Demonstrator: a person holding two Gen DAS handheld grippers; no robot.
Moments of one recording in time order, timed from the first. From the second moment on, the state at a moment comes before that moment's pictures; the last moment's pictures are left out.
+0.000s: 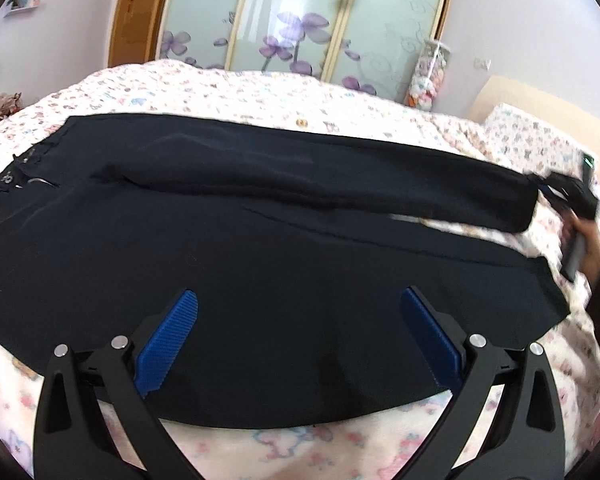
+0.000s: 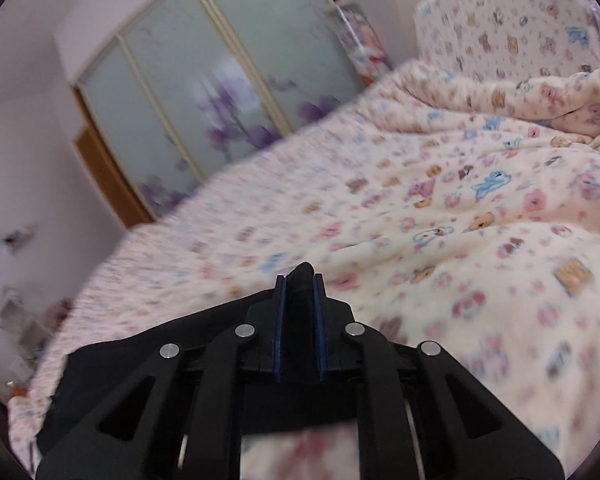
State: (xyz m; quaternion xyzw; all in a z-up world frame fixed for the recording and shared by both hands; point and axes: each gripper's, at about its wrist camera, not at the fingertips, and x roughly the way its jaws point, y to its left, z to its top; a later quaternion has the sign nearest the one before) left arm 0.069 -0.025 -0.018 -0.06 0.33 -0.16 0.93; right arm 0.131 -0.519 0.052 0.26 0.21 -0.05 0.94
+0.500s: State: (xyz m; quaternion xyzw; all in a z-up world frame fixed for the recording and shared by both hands) left arm 0.054 -0.001 0.006 -0.08 0.27 -0.10 0.96; right arm -0.019 -0.439 -0.006 0.23 0.39 -0.10 0.89
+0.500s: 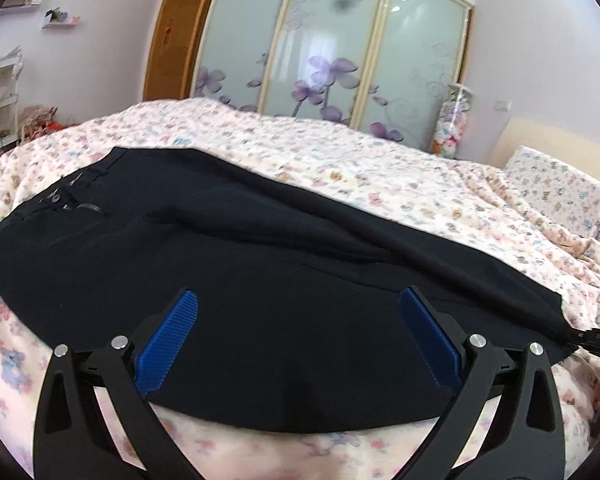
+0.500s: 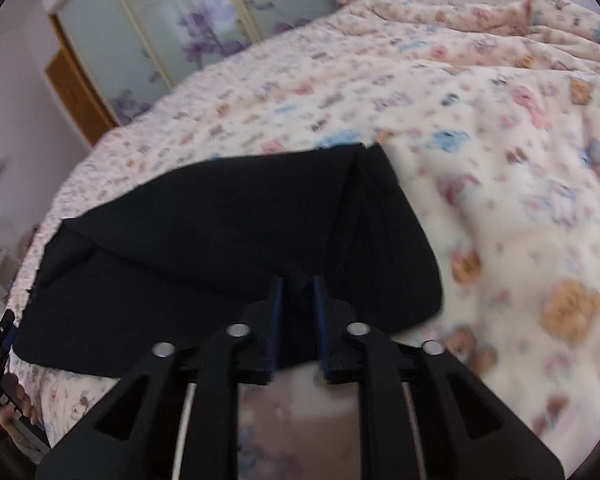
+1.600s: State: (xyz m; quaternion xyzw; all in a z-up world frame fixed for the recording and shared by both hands) left arm 0.052 0.023 0.007 -0.10 0.28 -0.10 0.95; right arm -0.066 -0.458 -0.043 0.55 0.21 -0.17 0.79
